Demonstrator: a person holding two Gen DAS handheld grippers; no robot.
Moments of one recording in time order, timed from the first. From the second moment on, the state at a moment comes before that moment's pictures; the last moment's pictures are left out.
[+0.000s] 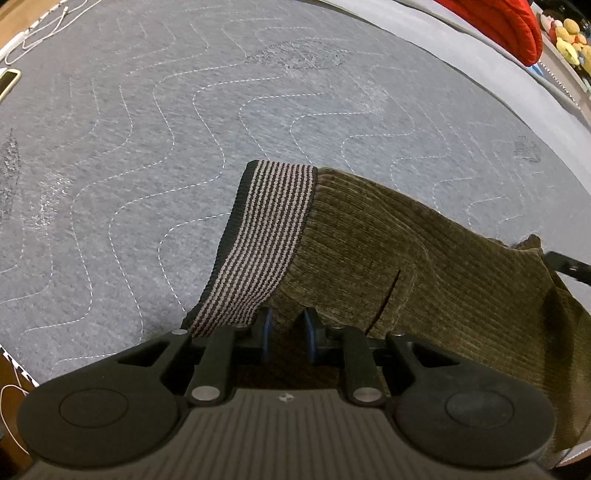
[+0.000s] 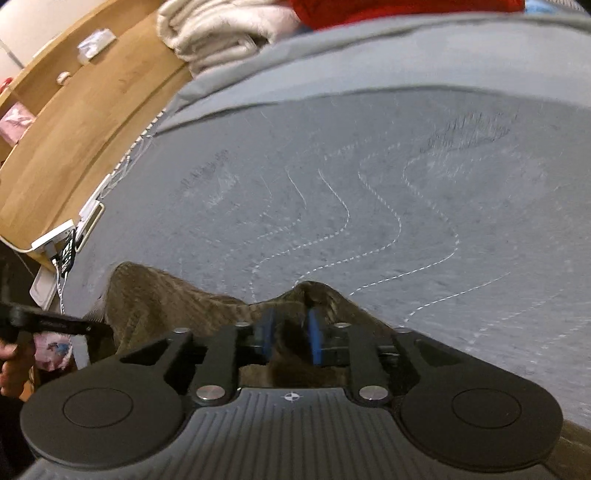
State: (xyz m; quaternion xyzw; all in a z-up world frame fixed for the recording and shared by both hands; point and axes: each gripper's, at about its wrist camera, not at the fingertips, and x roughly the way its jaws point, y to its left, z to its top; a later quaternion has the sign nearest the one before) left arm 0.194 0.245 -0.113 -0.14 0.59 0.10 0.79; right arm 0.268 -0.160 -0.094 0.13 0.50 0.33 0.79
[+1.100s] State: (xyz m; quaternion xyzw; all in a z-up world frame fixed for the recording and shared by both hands) left arm 0.196 0.227 -0.098 -0.13 0.57 0.07 0.81; right arm 0.250 -0.198 -0.087 -0.07 0.50 0.35 0.79
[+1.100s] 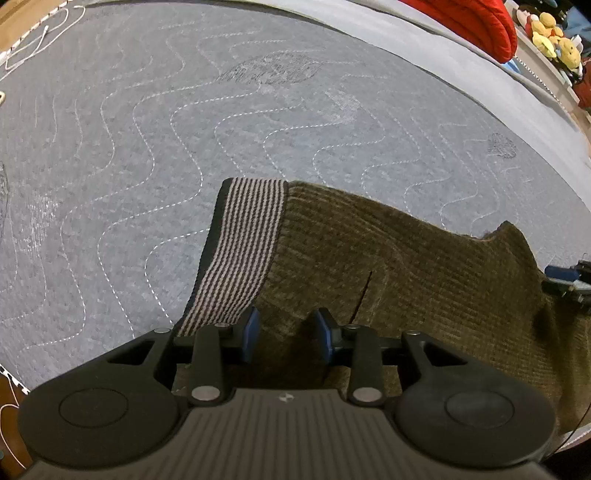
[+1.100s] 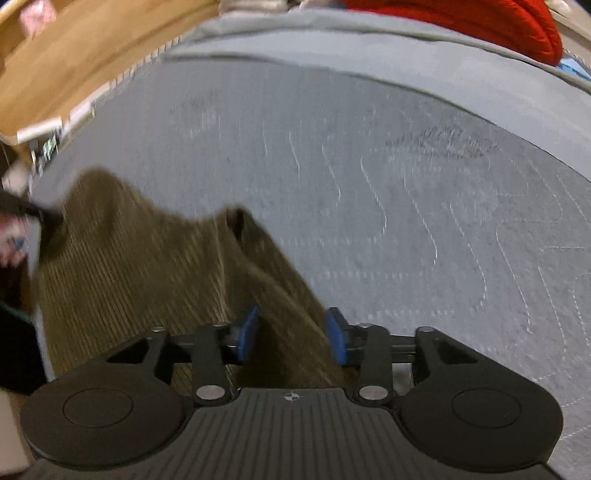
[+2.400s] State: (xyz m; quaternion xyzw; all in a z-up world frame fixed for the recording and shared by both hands) left arm 0.207 0.204 -0.064 -0.18 0.49 0.01 0.85; right arm 0.219 -0.315 -0.066 0.00 0.49 0.22 0.84
